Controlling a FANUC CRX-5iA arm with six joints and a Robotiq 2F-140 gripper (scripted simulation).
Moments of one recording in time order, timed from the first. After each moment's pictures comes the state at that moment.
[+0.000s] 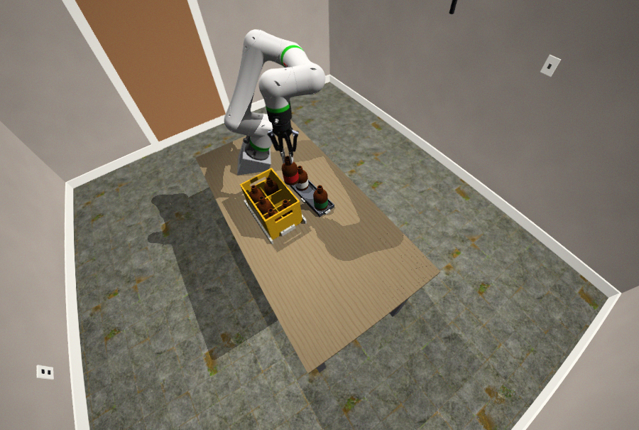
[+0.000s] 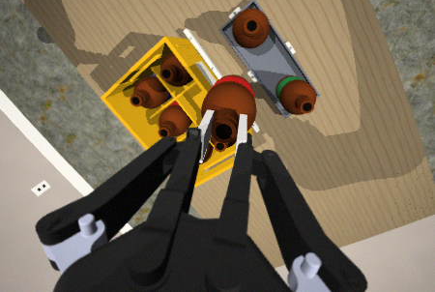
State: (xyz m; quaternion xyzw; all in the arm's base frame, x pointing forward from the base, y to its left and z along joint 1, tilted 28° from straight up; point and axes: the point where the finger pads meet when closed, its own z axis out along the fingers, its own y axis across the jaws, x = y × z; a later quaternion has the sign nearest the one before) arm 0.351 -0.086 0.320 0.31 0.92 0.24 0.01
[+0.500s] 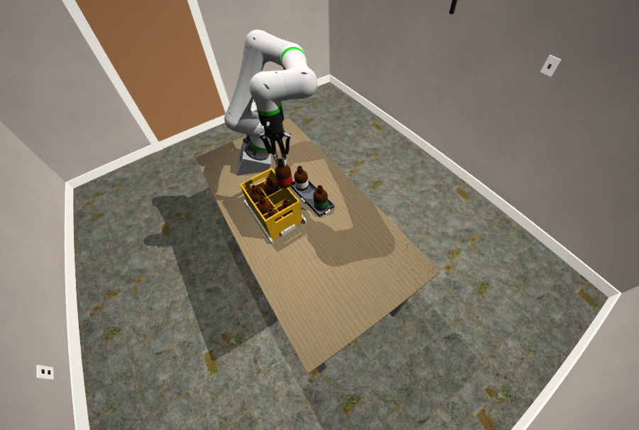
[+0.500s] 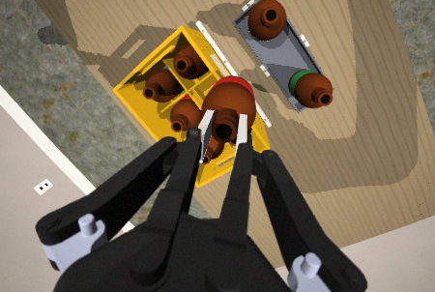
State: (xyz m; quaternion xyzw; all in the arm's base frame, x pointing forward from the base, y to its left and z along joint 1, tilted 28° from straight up) arm 0.350 -0.116 0.305 0.31 0.92 0.24 0.01
